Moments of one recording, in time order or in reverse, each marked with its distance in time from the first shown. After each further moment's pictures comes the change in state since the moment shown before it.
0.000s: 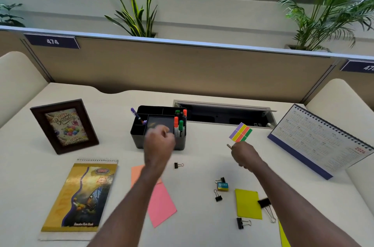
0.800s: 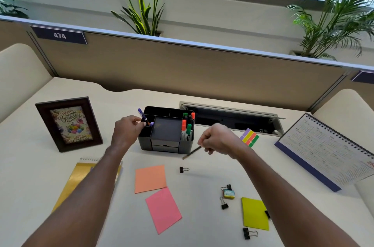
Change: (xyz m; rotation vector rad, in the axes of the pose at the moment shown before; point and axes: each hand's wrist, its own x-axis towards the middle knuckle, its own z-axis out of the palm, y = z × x) left_hand 0.102 -0.084 -0.057 0.084 -0.117 -0.079; right_hand -0.042 -0.114 -0.028 0.237 -0.127 -0.400
